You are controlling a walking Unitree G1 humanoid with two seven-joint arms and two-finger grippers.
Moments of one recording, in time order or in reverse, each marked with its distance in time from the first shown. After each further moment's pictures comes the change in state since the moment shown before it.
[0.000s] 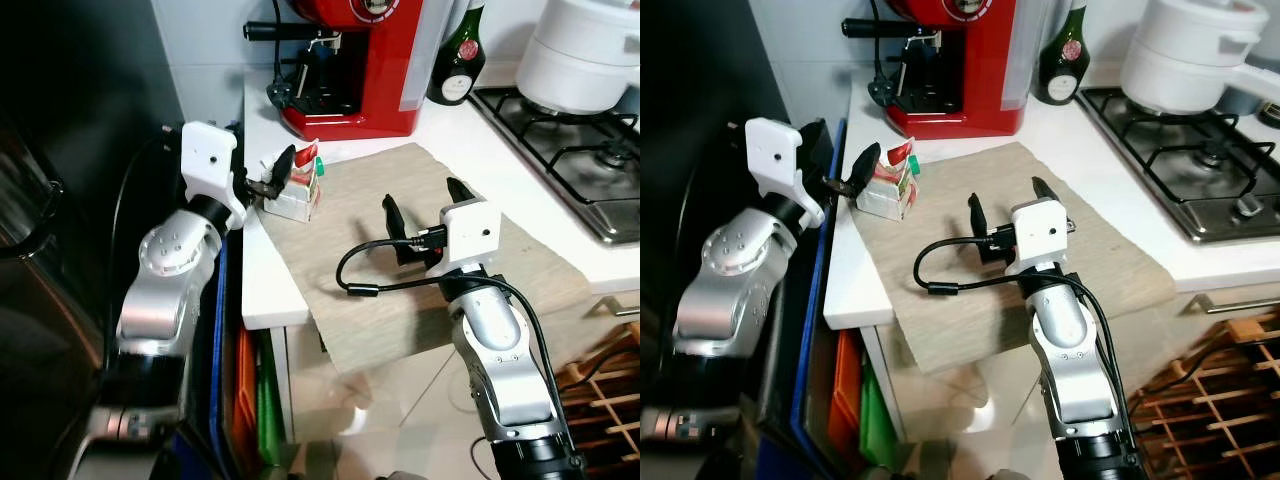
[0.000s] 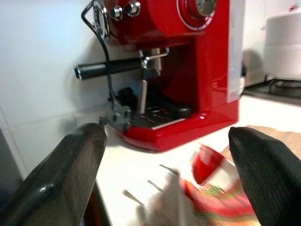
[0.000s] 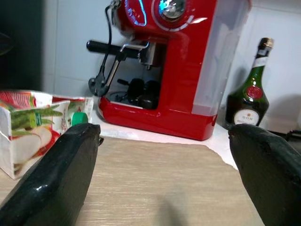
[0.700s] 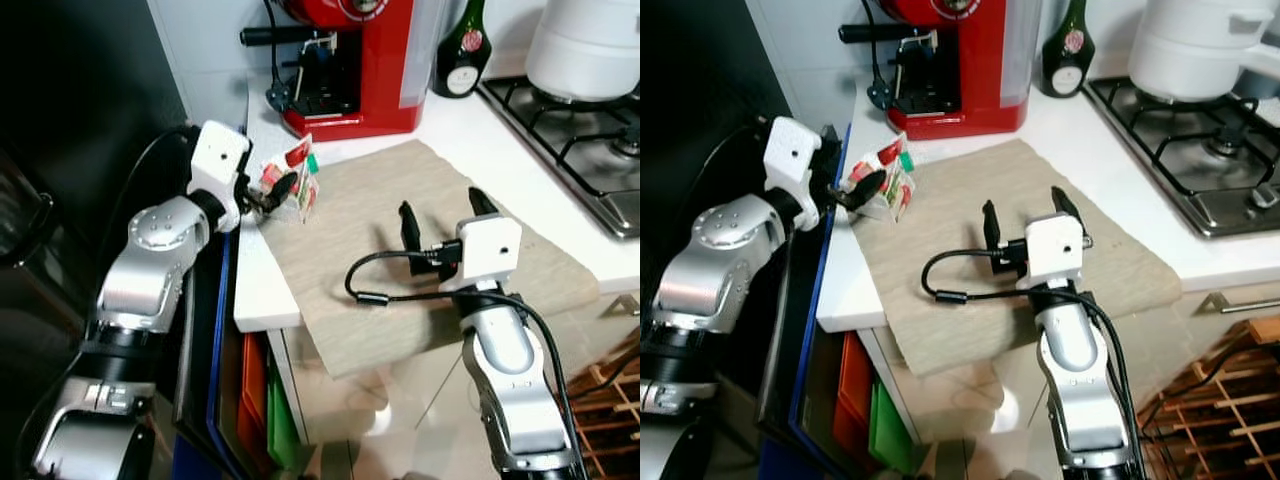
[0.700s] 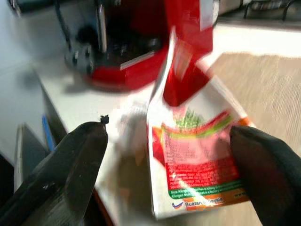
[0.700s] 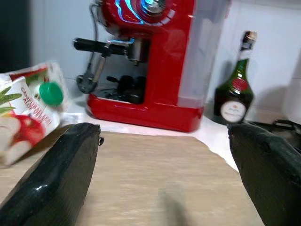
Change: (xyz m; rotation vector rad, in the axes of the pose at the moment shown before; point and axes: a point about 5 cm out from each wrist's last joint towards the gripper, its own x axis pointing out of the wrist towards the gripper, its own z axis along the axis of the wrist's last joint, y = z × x) left arm -0.022 0.004 -0.023 -0.002 0.274 -0.168; right arm -0.007 0.002 0.003 -0.016 0.004 -0.012
